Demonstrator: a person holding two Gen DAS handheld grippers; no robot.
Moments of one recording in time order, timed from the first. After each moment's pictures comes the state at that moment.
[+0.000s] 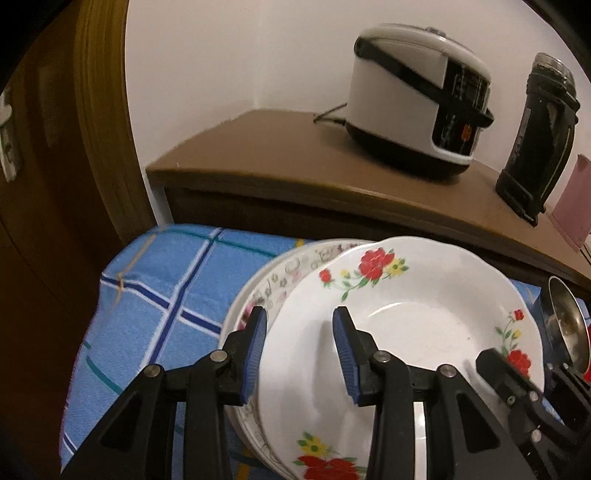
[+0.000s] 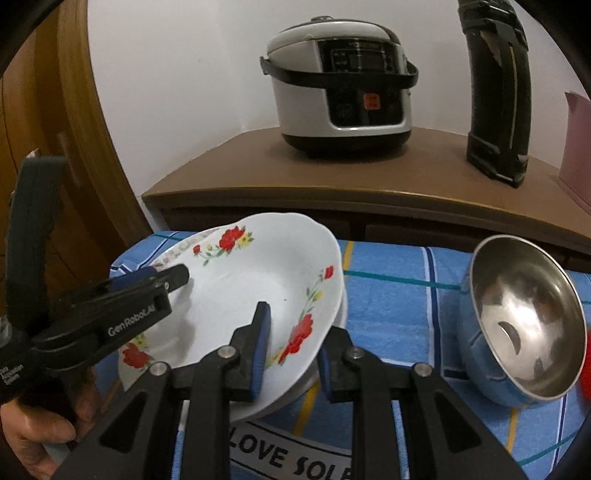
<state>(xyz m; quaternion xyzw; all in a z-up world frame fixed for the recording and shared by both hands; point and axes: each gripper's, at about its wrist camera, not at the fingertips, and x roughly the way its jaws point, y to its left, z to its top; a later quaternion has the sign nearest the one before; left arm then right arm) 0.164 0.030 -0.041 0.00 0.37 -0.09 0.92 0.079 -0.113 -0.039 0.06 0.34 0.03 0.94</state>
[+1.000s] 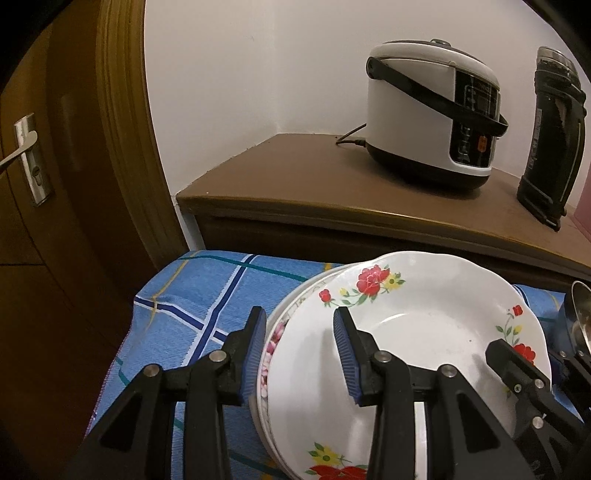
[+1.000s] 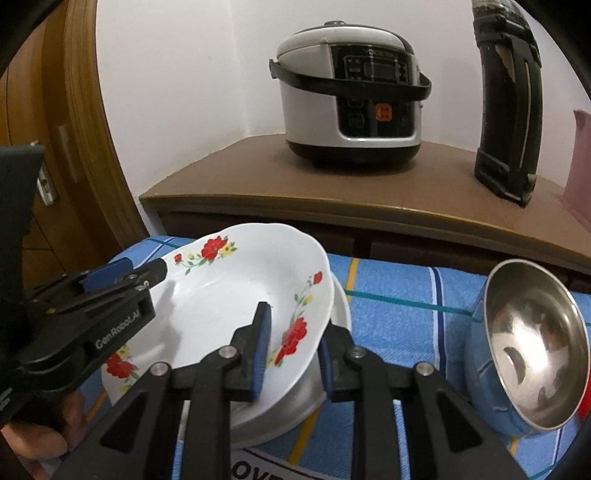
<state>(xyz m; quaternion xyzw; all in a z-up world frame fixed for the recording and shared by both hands) 0.160 0.026 -0.031 0.03 0.33 -0.04 0.94 0.093 -0.115 -0.045 0.05 0.33 0.03 0.94</state>
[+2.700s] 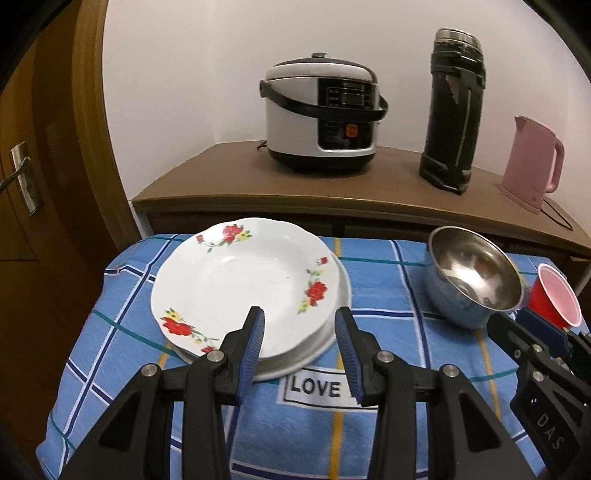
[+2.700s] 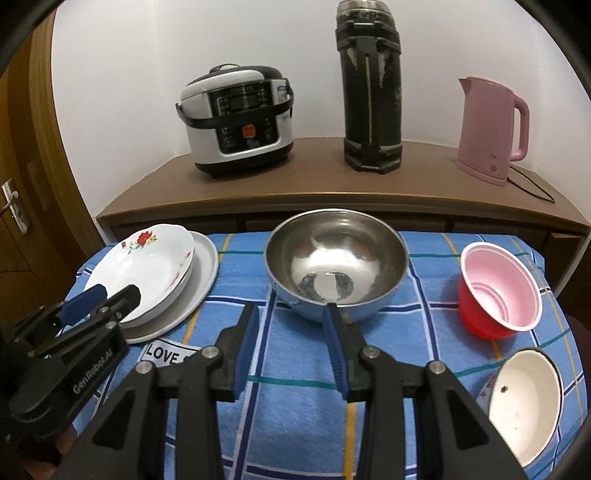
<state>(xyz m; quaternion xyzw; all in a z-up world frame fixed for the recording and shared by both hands) 0.039 -0.058 -0.006 0.04 0.33 -0.12 0.94 -0.034 -0.192 -0.010 0.07 0.32 -0.10 0.94</state>
